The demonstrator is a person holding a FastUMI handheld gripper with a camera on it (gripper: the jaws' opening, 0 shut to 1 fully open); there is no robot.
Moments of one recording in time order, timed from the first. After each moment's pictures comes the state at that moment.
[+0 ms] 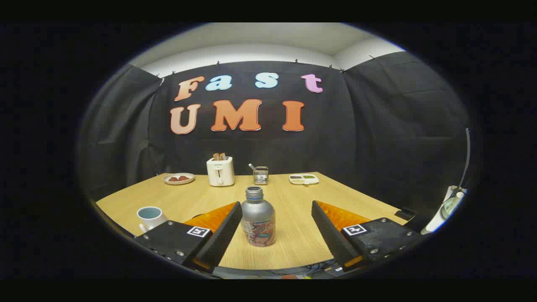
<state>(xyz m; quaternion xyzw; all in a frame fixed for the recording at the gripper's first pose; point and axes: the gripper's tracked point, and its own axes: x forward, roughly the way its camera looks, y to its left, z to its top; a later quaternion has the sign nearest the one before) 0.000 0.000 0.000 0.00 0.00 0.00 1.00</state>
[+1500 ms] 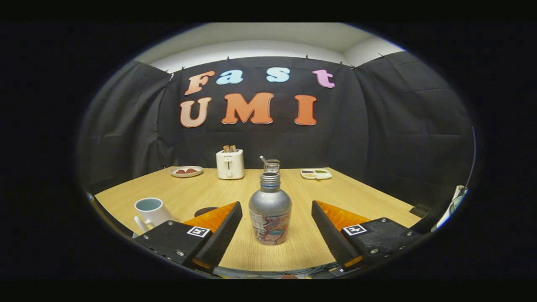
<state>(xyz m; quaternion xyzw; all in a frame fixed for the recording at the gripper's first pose) 0.020 0.026 -0.038 -0.02 0.02 0.04 1.00</state>
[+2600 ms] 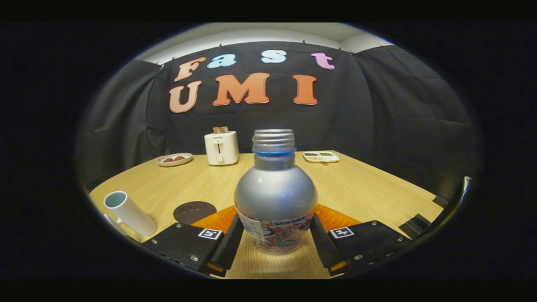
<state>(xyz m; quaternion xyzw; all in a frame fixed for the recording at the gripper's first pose) 0.092 0.027 -0.090 -0.01 0.08 0.02 1.00</state>
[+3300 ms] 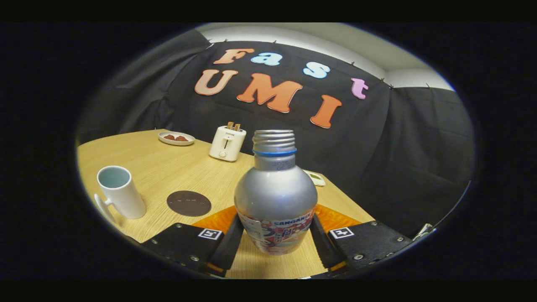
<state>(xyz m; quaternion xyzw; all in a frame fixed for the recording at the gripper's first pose) 0.058 0.053 -0.042 -0.22 0.04 0.00 0.98</state>
